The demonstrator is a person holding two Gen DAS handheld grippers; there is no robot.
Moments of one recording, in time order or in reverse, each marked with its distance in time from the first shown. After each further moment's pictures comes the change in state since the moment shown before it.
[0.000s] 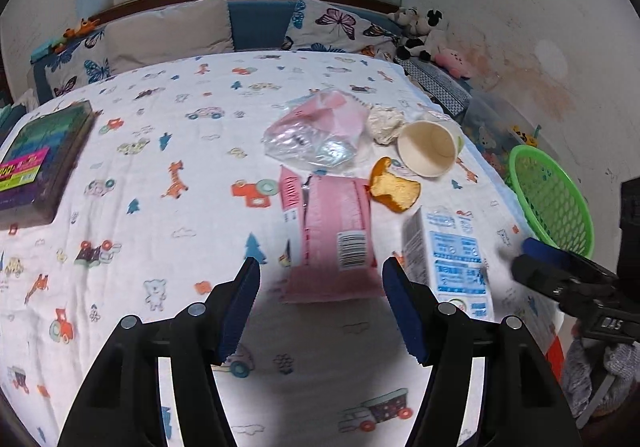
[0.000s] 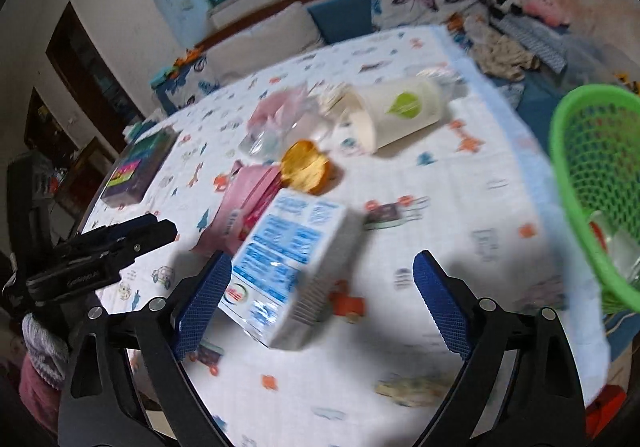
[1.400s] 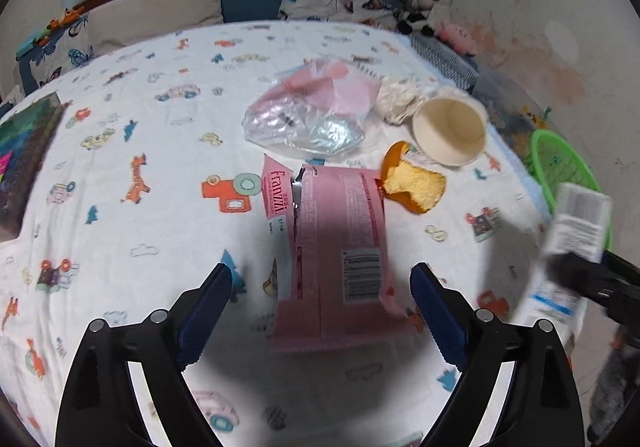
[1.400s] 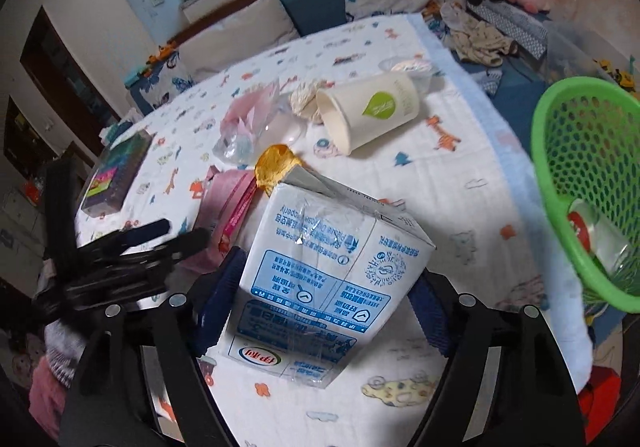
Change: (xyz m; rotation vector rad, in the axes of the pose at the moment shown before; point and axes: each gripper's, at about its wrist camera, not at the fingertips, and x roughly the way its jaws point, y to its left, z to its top) left arm 0.065 -0.005 0.020 0.012 0.104 -0.001; right arm -0.009 -0.011 0.013 0.047 0.026 -0.080
